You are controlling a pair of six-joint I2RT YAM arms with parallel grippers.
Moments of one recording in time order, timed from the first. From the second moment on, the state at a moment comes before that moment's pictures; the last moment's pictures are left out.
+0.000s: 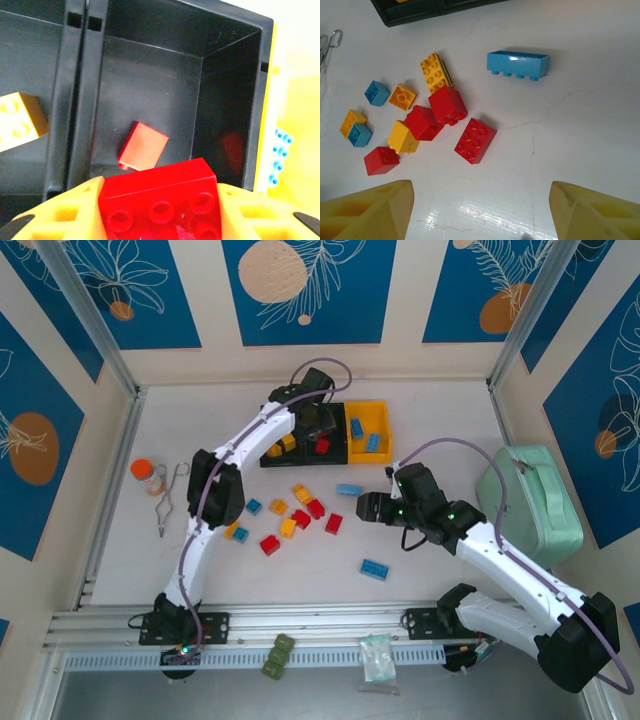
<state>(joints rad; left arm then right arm) -0.59 2.38 2.29 -0.93 -0.04 -0.80 0.58 0.96 0.72 -0.58 -0.10 0.61</state>
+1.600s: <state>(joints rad) -0.64 1.75 1.52 -0.79 0.13 -0.62 0.62 0.85 0.74 -0.74 -0.09 0.67</state>
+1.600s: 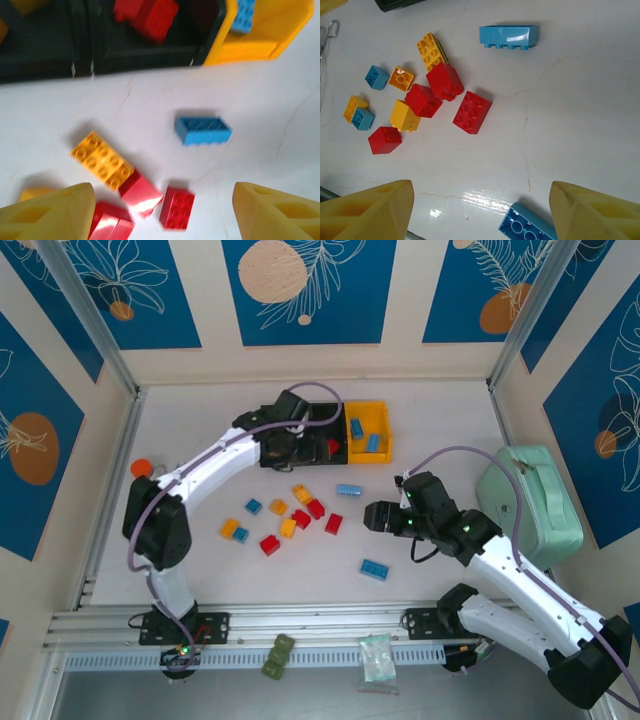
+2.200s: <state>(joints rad) -0.66 1.17 0.81 -0.66 0.16 -0.69 0.68 1.29 0.92 -0.70 0.04 0.69</state>
